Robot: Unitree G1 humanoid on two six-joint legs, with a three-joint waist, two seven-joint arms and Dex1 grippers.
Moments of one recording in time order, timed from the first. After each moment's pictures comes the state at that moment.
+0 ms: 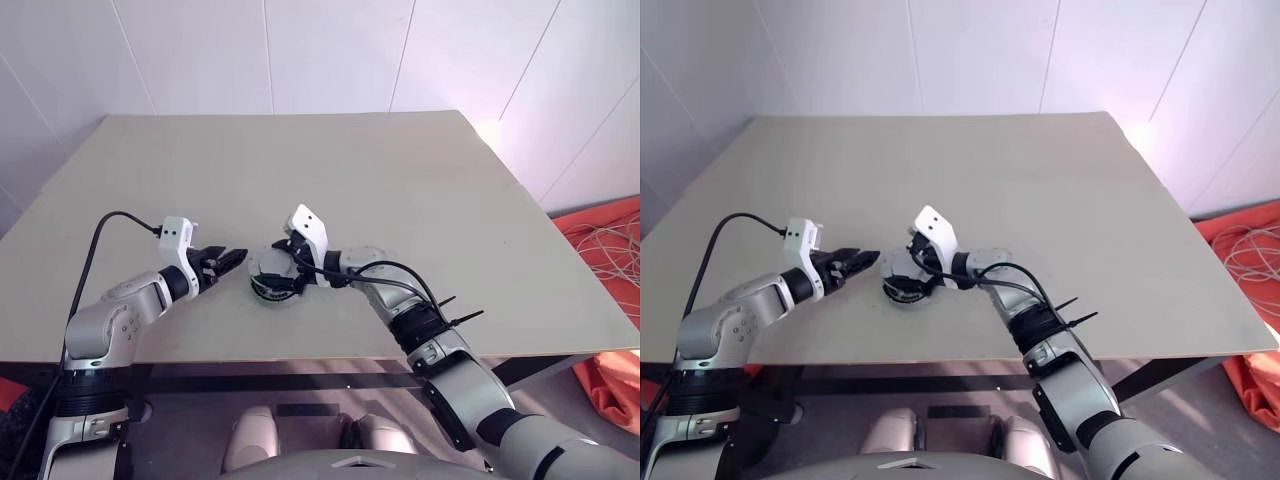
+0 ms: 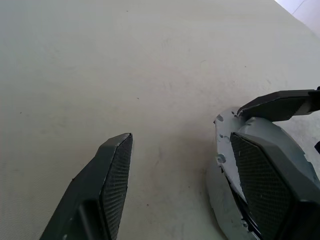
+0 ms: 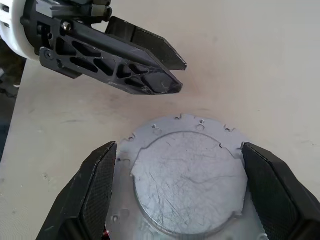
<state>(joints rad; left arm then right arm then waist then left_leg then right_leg) -0.23 0.45 0.22 -0.10 -0.57 0.84 -0.52 -0.65 -0.07 0.34 0.50 0.09 0.24 0.87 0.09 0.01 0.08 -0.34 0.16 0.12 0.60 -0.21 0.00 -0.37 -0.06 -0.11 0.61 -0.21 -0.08</state>
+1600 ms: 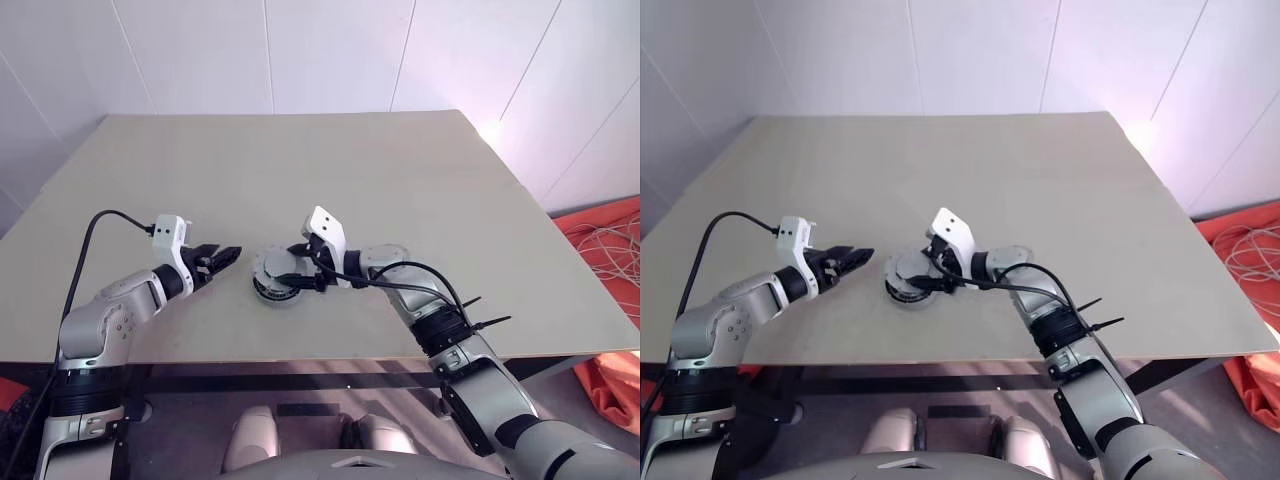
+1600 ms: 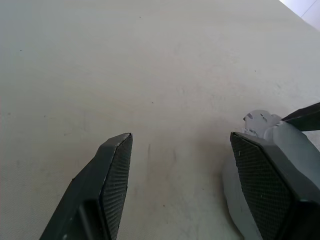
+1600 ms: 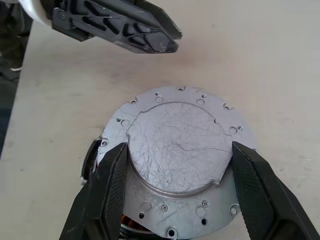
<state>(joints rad) -0.23 0.47 0.23 -0.09 -0.57 0.83 -0.52 -0.60 -0.17 0.33 0.36 0.10 0.31 0.96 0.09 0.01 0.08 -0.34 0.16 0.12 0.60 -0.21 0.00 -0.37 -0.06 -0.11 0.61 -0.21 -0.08</state>
